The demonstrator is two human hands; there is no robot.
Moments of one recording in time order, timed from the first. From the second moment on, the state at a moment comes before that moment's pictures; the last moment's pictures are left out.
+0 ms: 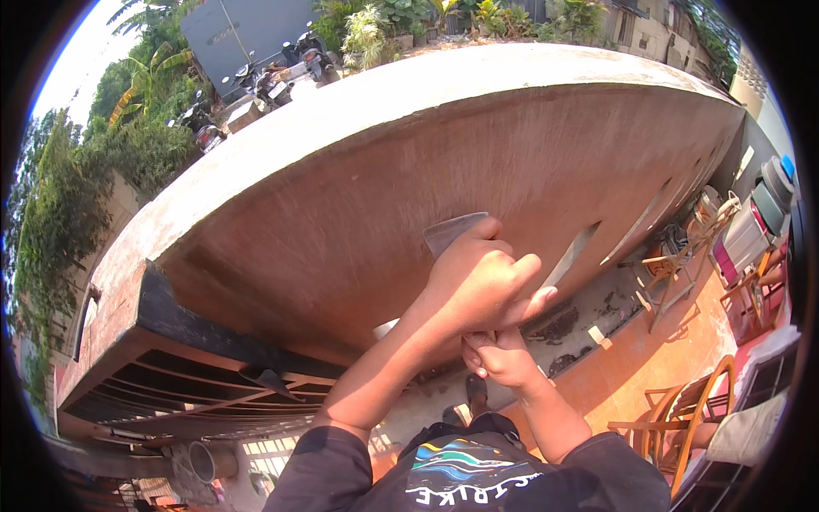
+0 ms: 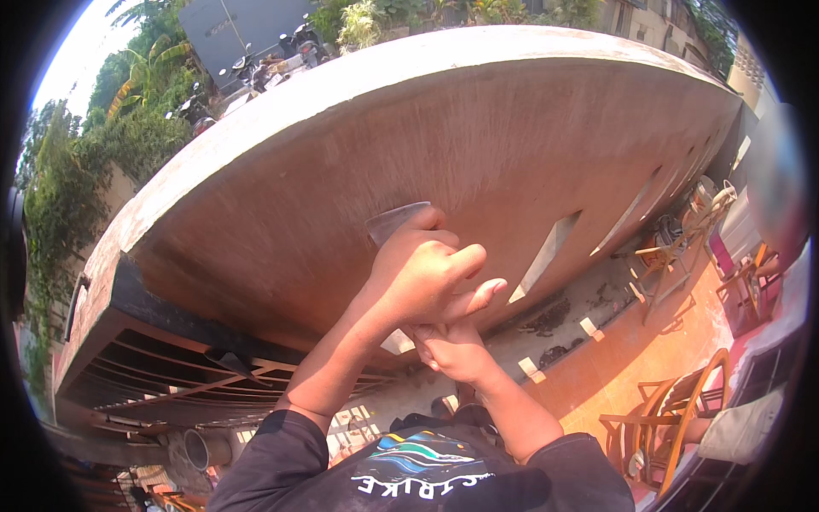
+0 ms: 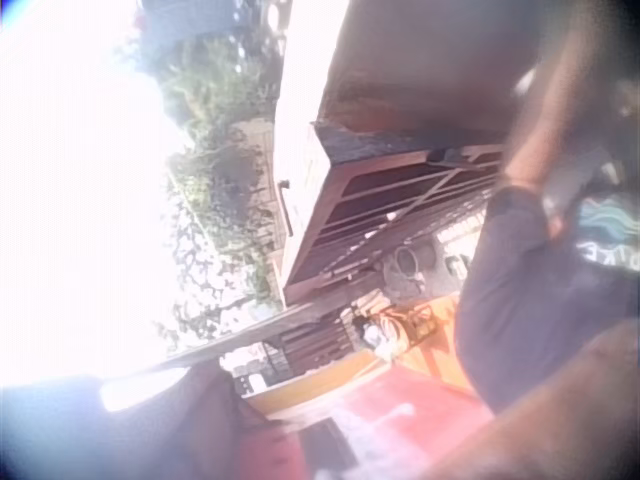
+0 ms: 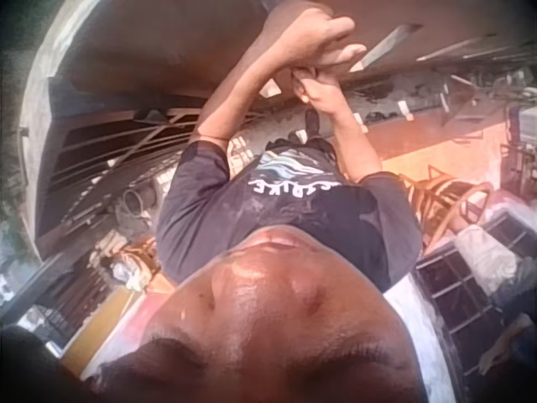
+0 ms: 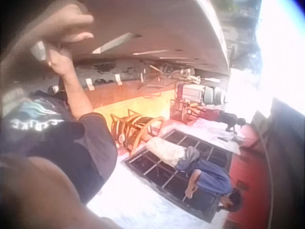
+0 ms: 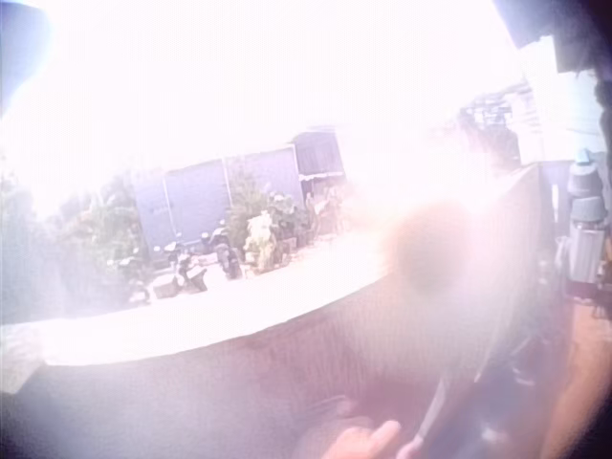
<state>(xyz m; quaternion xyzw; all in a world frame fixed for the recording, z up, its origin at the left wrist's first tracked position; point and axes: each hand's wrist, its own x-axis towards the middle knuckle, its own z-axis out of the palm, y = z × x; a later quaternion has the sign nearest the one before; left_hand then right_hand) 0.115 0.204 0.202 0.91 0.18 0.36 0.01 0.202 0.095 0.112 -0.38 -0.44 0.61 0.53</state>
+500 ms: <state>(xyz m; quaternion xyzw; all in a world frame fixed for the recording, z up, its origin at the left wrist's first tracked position) 0.111 0.207 0.203 0.94 0.12 0.31 0.10 0.194 0.084 0.115 -0.38 -0.32 0.67 0.55</state>
